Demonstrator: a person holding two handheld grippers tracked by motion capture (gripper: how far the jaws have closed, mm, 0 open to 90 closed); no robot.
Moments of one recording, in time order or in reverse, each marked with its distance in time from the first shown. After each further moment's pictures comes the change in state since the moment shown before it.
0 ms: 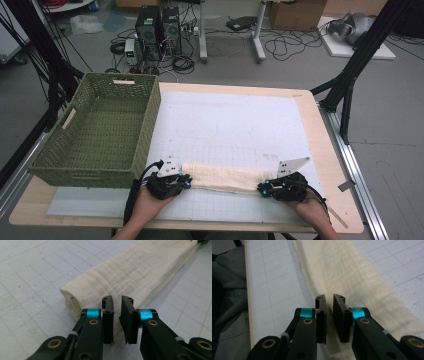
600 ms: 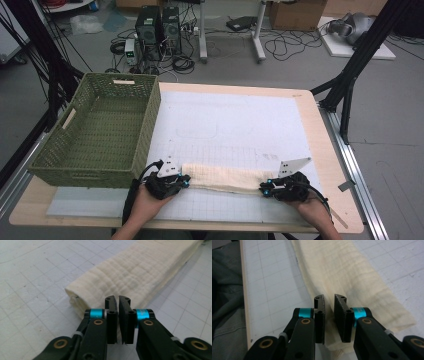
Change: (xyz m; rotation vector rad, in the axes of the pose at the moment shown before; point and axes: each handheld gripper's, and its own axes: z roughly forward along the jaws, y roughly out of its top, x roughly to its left) left arm -0.001 0.002 -0.002 0.018 0.016 0.021; right arm 0.000 -0.001 -0.004 0.017 -0.032 -0.016
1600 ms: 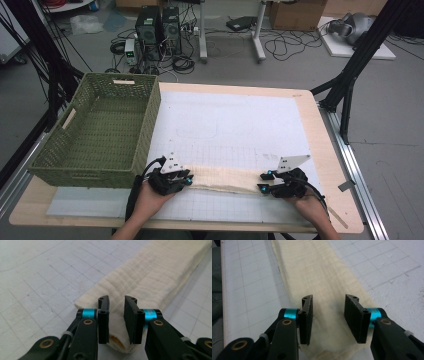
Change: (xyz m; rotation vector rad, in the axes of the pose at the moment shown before) left arm 0.007 0.000 0.012 0.004 0.016 0.004; right arm -0.009 0.002 0.005 -0.039 -0.072 0.005
